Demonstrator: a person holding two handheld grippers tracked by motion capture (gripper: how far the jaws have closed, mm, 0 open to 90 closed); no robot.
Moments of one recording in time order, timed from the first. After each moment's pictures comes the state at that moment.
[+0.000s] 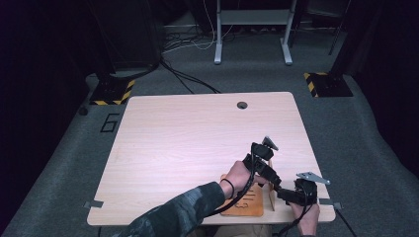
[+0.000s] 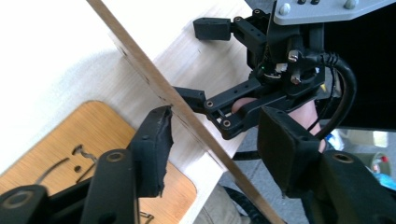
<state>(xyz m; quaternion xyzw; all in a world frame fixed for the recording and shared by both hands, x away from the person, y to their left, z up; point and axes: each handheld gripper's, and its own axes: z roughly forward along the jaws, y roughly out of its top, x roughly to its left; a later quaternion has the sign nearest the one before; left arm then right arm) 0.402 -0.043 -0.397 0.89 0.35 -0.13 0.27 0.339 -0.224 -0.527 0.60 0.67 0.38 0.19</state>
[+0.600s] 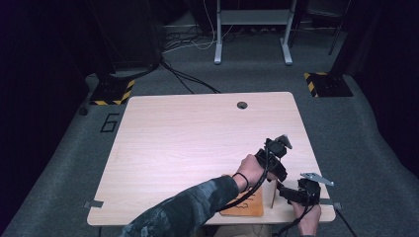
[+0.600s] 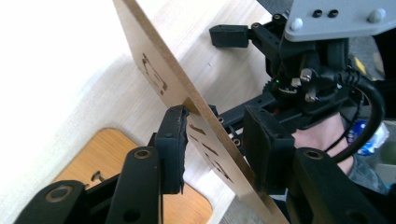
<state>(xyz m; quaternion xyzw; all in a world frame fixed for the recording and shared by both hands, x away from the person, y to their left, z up) 0.408 -0.079 -0.389 0.91 0.33 -0.07 0.23 0.337 -0.230 -0.527 0.63 0.64 0.38 0.20</state>
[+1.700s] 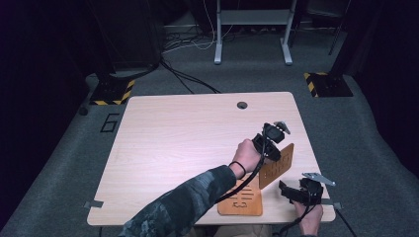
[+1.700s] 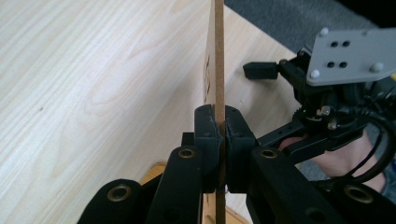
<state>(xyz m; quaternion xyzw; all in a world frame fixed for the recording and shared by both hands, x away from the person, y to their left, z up) 0.433 -0.064 -0.357 0.91 0.30 -0.01 0.28 0.339 -0.235 -0.529 0.64 0.64 0.37 0.22</state>
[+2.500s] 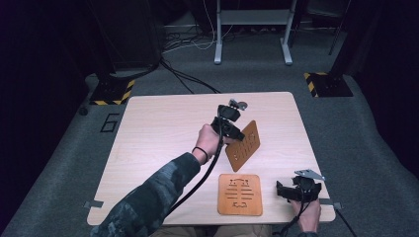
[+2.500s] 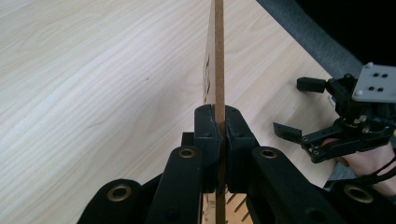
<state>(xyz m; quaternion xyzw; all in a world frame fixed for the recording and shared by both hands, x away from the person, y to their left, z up) 0.478 0.050 -0.335 0.87 0.39 0.00 0.31 0.350 -0.223 -0.529 0.61 0.68 0.31 0.24</state>
